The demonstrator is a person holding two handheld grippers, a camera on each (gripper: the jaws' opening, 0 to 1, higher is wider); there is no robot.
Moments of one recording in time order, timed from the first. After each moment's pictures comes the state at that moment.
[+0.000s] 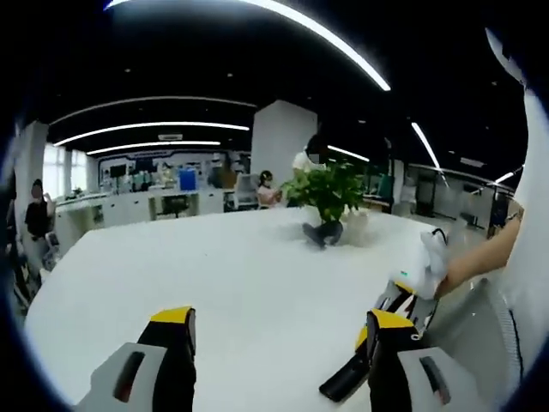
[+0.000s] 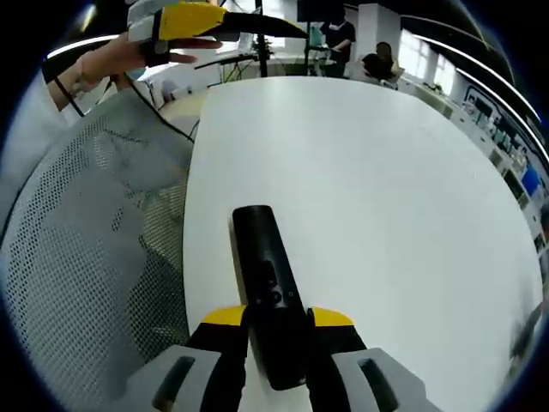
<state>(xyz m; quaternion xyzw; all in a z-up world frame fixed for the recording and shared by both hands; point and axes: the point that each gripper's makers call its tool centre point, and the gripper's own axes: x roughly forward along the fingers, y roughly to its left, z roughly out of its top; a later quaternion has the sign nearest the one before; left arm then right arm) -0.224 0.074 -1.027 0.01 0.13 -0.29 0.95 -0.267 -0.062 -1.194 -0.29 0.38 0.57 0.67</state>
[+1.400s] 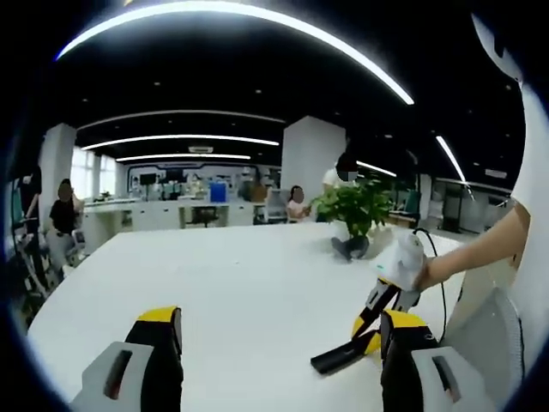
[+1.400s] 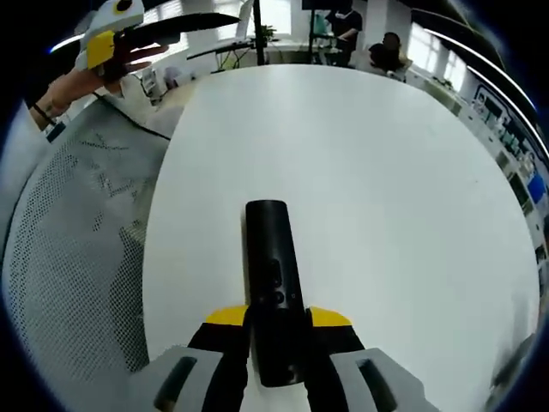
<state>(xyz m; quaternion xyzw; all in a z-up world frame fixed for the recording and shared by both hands) -0.230 0.106 -1.021 0.00 0.11 -0.24 0.97 -0.205 -0.057 -1.193 -0.32 0.40 0.57 0.64</state>
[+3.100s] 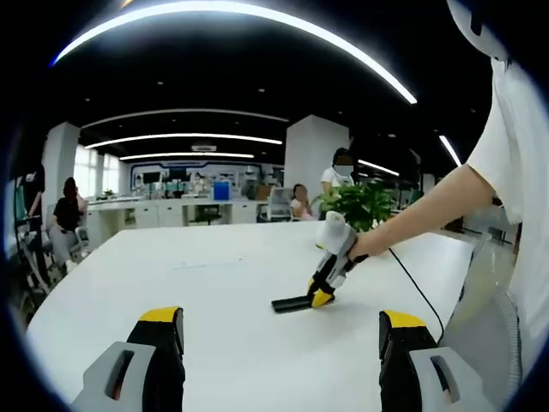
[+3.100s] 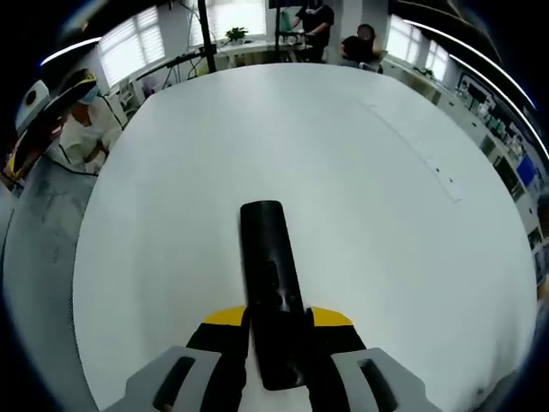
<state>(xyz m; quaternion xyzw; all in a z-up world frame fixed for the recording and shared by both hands) -0.240 0.106 -1.027 -0.01 0.11 -0.23 0.97 -0.047 -0.060 -1.196 -0.30 0.42 0.53 0.68</state>
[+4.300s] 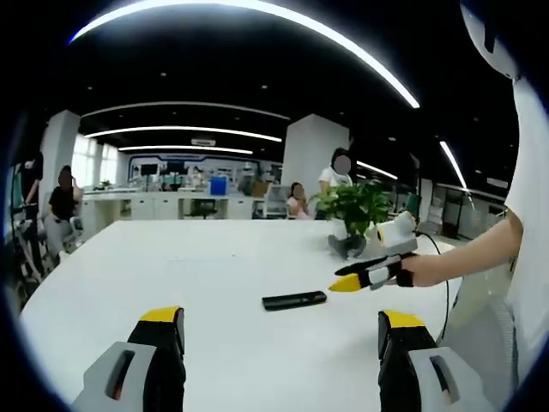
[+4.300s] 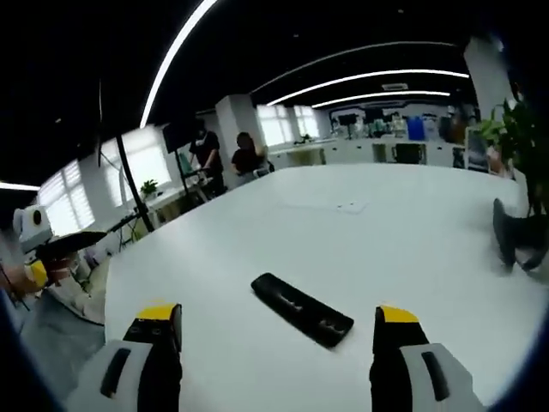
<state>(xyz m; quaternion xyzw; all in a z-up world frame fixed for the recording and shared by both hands) -0.233 0.094 -1.032 -0.03 0.12 -0.24 0.96 -0.098 -0.094 -1.112 0.03 0.24 0.38 0.89</state>
